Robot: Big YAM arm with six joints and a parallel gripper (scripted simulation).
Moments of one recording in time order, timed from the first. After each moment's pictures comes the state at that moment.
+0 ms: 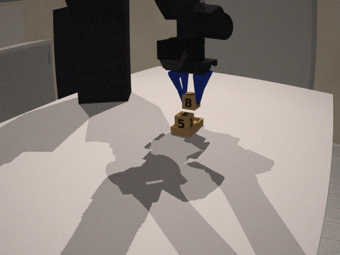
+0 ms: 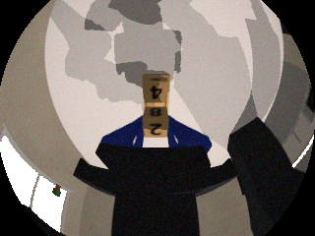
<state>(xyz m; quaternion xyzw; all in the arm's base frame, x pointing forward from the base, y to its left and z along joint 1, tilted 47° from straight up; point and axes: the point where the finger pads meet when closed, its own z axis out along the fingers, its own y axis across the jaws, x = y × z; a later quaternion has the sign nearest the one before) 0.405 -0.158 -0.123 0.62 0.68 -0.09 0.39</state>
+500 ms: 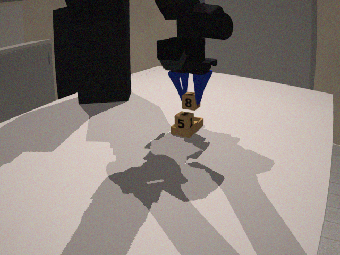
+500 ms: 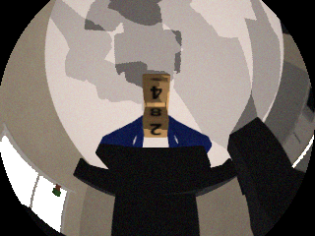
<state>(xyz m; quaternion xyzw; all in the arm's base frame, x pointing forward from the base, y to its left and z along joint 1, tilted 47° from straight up) 0.405 -0.158 -0.123 0.62 0.68 -0.09 0.39</state>
